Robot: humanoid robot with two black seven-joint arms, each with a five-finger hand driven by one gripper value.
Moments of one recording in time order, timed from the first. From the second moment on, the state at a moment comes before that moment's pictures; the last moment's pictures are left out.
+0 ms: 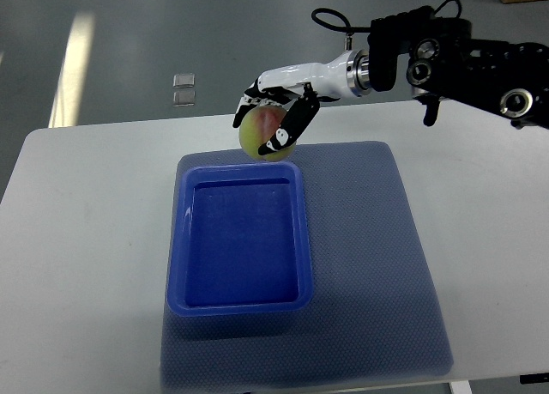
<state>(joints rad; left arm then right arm) -0.09 0.00 0.03 -0.35 0.01 -0.06 0.13 1.36 -0.24 0.10 0.99 -0.84 0.41 0.00</state>
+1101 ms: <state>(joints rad) -0.09 0.00 0.03 -0.35 0.01 -0.06 0.13 1.22 -0.15 0.28 0.84 -0.92 0.39 0.01</state>
